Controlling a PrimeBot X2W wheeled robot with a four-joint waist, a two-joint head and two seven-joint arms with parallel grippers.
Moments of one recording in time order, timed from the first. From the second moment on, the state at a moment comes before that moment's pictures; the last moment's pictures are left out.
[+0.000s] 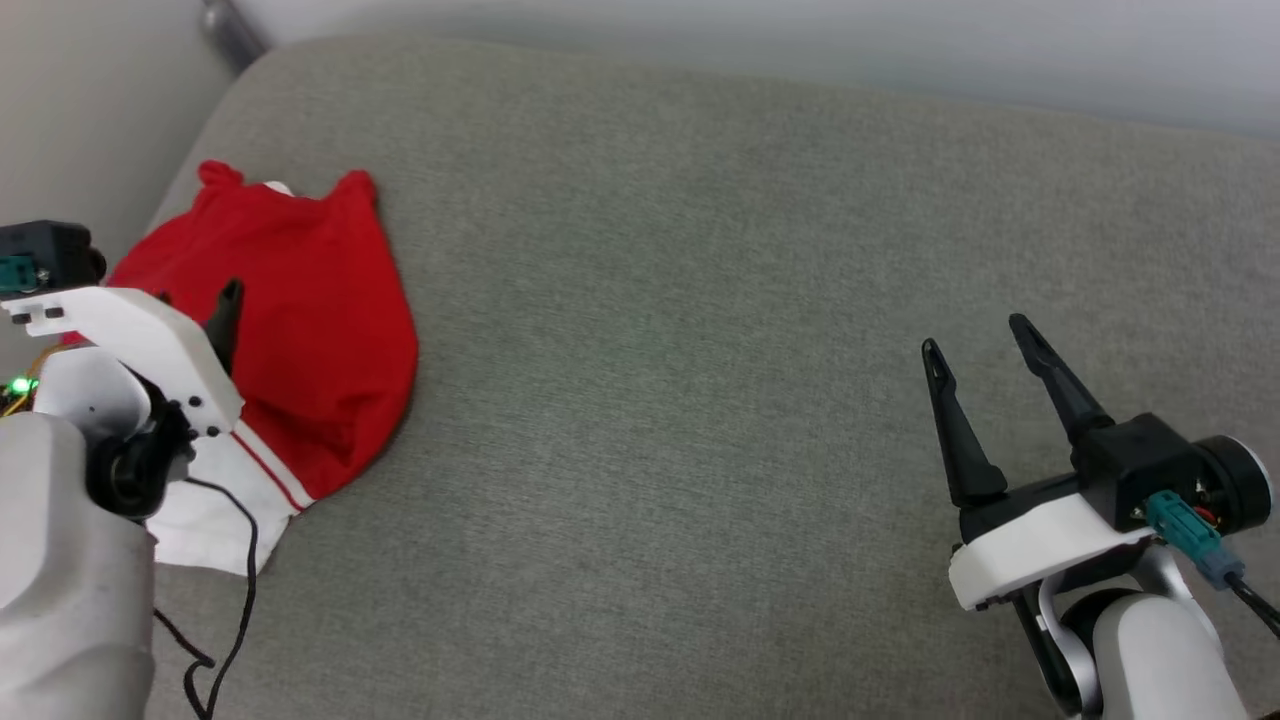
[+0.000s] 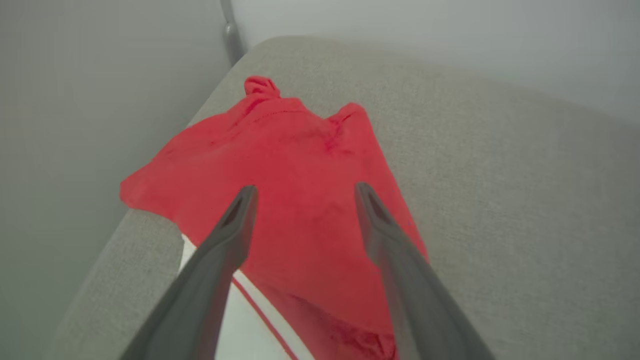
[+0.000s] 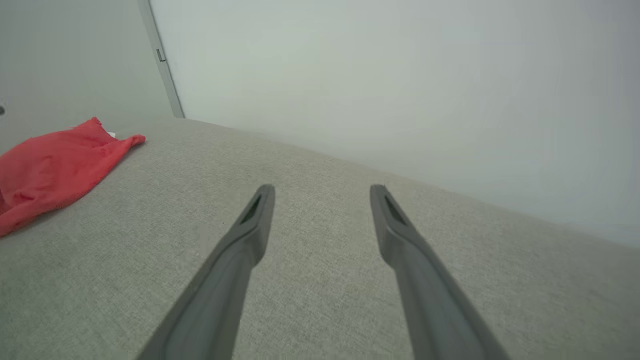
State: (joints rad) left arm -0.62 0.35 0.06 0.55 -0.41 -0.12 0.31; right arm -0.16 -0.05 0.08 -0.03 -0.04 0.13 -0.05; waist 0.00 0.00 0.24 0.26
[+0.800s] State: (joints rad) left arm -0.65 0.44 0.03 0.70 -0.48 -0.10 0.42; right arm -0.21 -0.05 0.07 0.03 -0.02 0.13 -0.09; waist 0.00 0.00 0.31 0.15
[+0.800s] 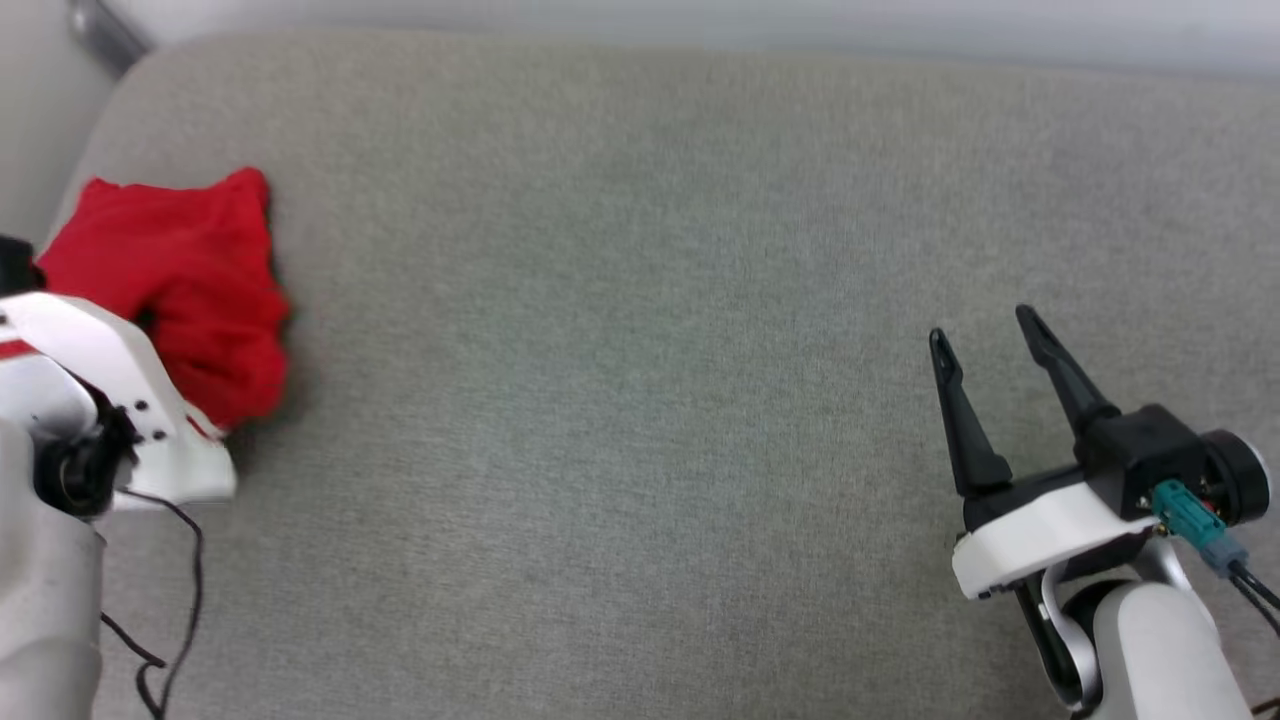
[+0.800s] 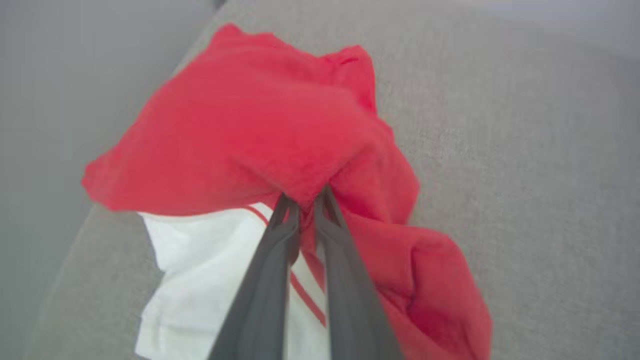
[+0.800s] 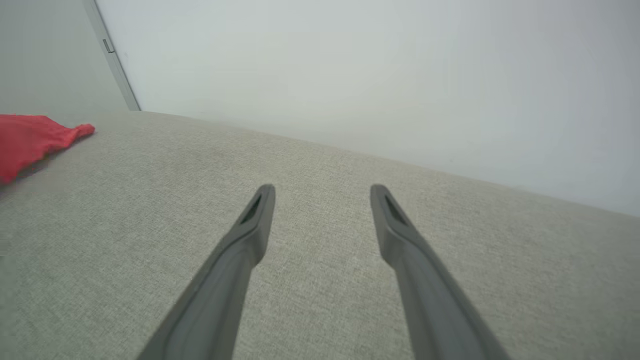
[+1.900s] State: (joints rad) left arm -0.44 0.07 -0.51 0.48 -0.43 -0.13 -0.02; right arm -0.02 -0.05 -0.02 -0.06 0.03 0.13 -0.02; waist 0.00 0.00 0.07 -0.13
